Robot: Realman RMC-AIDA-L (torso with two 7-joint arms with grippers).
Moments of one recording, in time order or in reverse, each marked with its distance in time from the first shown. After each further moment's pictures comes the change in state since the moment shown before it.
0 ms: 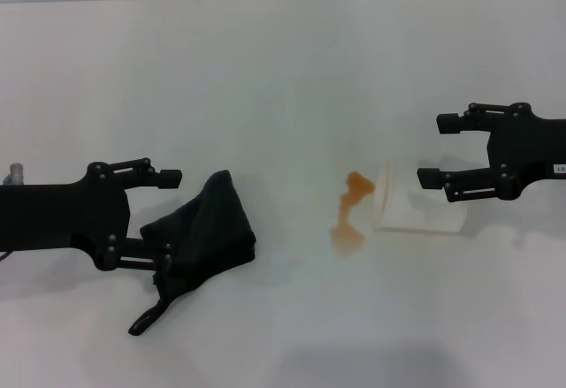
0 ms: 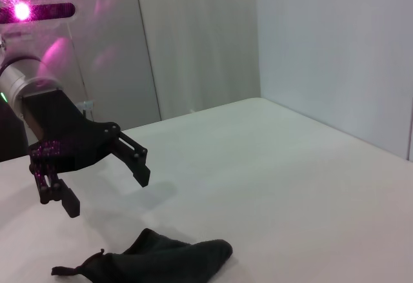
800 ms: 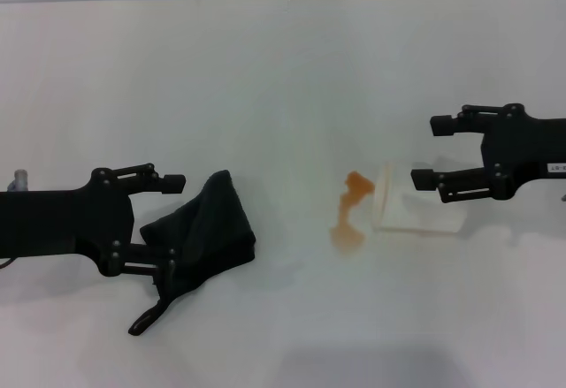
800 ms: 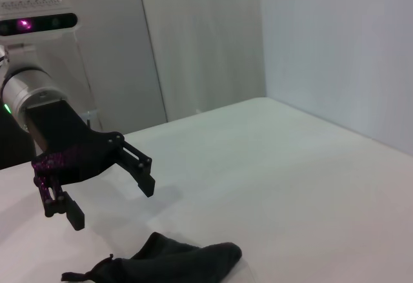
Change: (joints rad) left arm 0.009 -0.011 0.000 -0.002 0.002 -0.001 0.008; right arm 0.011 0.000 -0.014 -0.010 -0.005 -0.006 0.047
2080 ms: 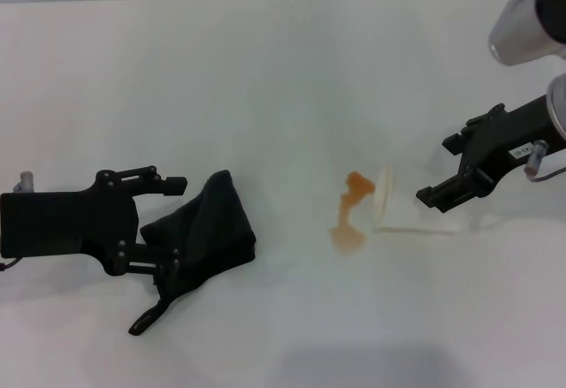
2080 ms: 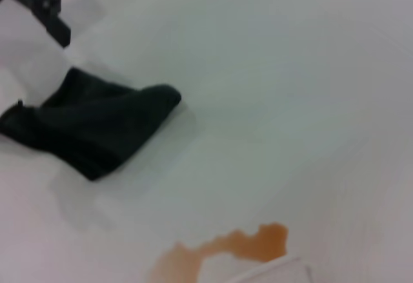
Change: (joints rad) left arm -0.010 -0.005 -0.001 -0.022 0.023 -0.035 0.006; right arm 0.172 0.002 -0.290 -0.409 -0.652 -0.066 0.757
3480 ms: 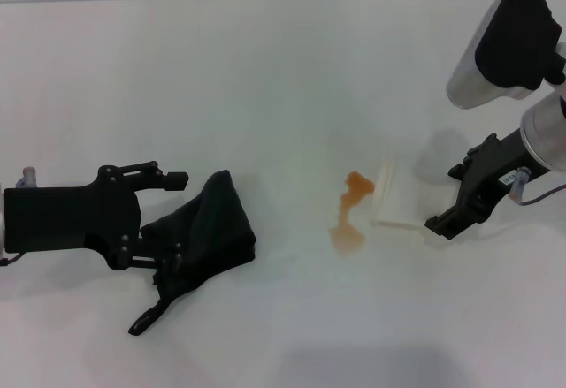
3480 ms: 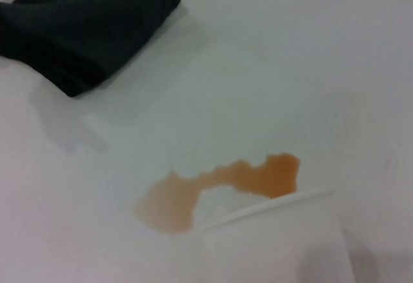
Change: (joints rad) left arm -0.009 -0.001 0.001 -0.006 0.000 -0.018 0.002; right arm 0.069 0.003 -0.108 0.147 -0.114 0.037 0.035
